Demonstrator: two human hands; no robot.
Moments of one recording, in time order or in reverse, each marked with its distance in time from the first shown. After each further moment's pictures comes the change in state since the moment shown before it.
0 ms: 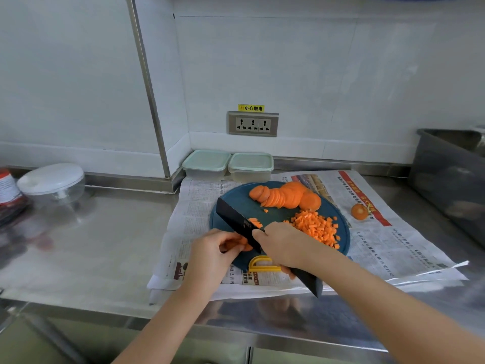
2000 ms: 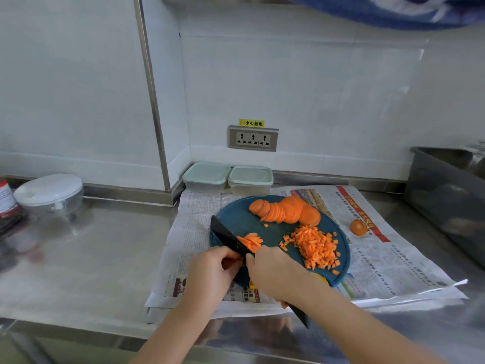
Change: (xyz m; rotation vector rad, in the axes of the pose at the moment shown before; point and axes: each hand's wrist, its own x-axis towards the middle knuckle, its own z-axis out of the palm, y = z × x) left_hand -0.002 -0.005 -0.002 0.151 0.026 0.022; right_hand -0.005 -0.017 0.025 -0.012 0.068 0.010
